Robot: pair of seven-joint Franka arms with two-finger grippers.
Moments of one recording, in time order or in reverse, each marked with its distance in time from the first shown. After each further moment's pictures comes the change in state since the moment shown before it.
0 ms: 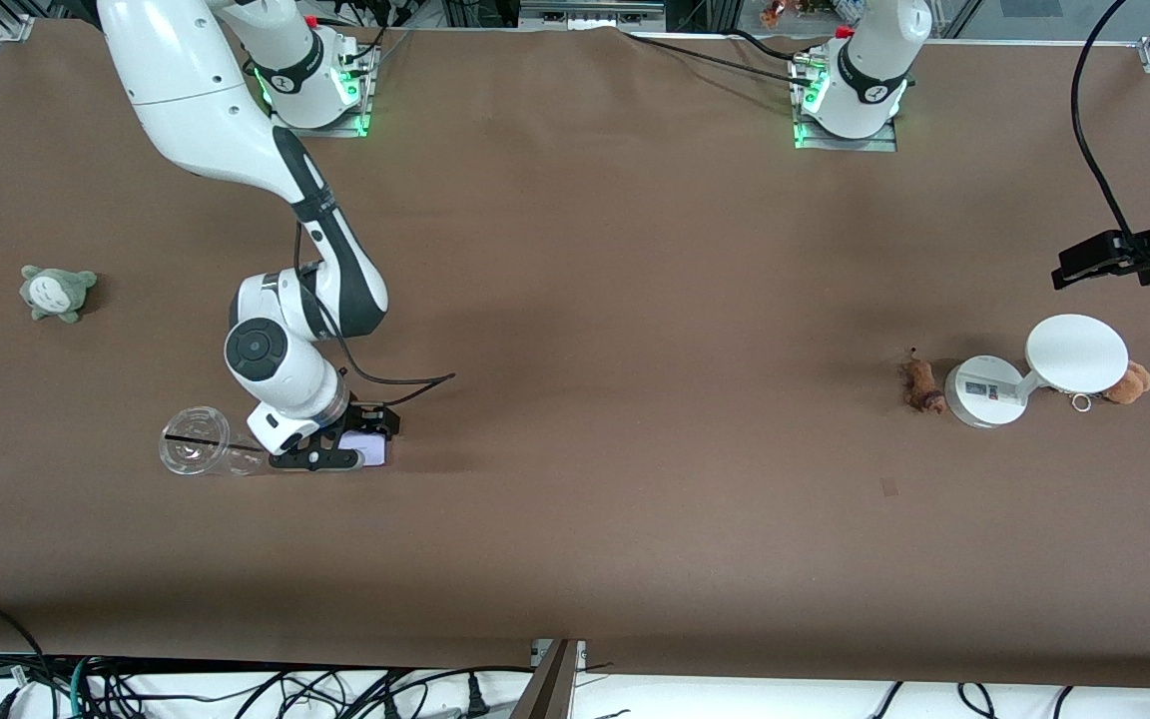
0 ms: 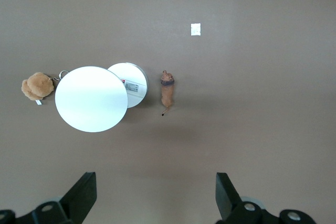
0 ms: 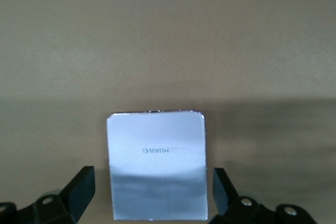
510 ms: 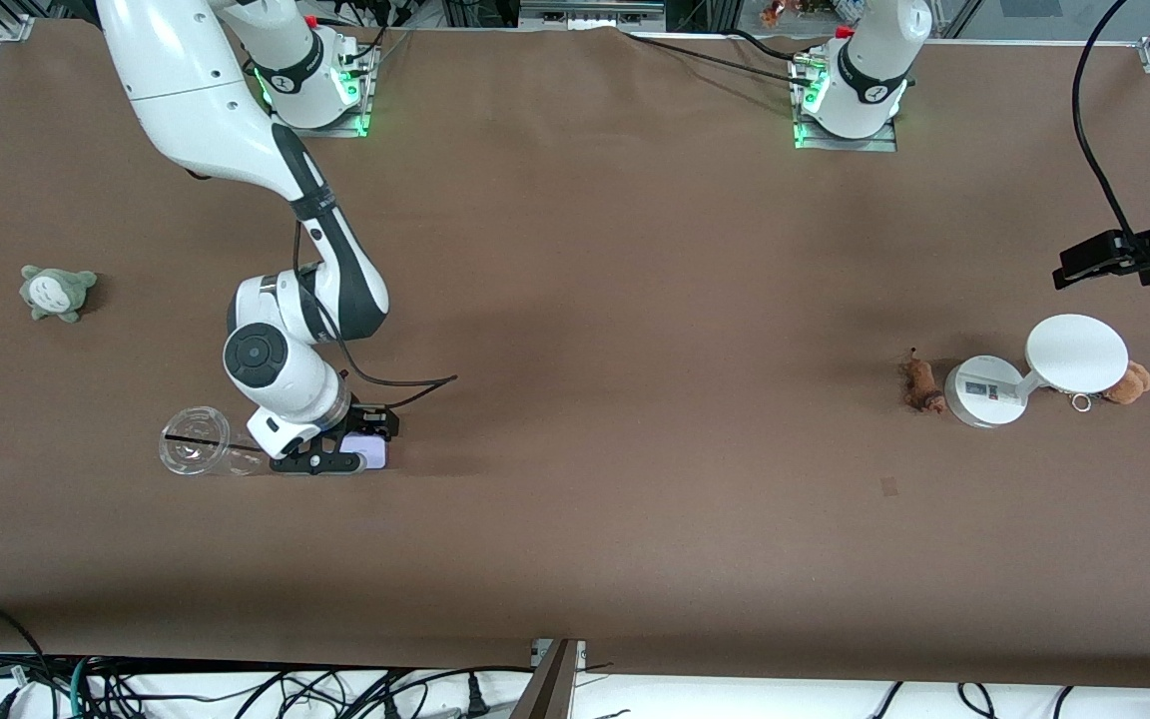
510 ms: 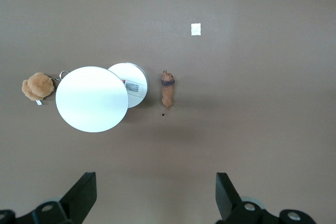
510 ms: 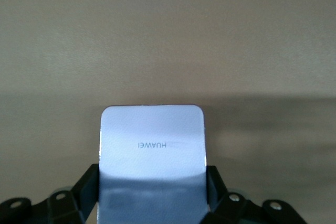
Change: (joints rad) left arm 0.001 0.000 0.001 0.000 0.000 0.000 0.003; right arm 0.003 0.020 0.000 0.029 0.000 -0.038 0.002
